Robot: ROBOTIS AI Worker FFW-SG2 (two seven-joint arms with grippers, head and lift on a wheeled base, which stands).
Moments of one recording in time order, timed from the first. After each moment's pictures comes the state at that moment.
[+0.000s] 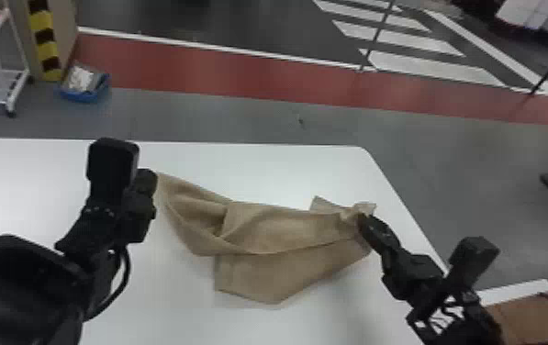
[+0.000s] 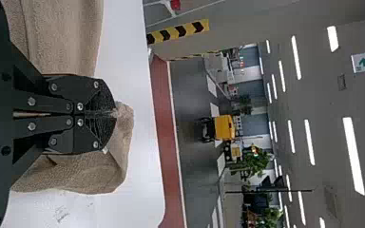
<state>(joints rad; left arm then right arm) -0.07 0.13 -0.45 -1.88 0.22 0.67 0.31 0.42 -0.06 -0.45 -1.97 -0.28 0.25 0.46</state>
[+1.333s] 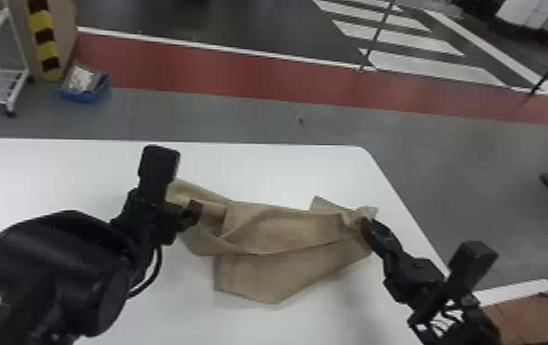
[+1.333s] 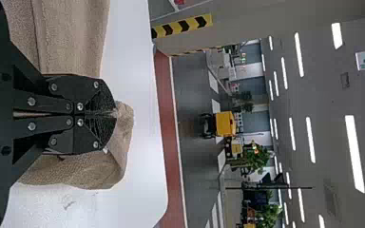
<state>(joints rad) -0.26 0.04 -0.53 -1.59 0.28 0.77 0.30 0.41 -0.07 -0.46 -1.92 -0.27 0.20 0.46</state>
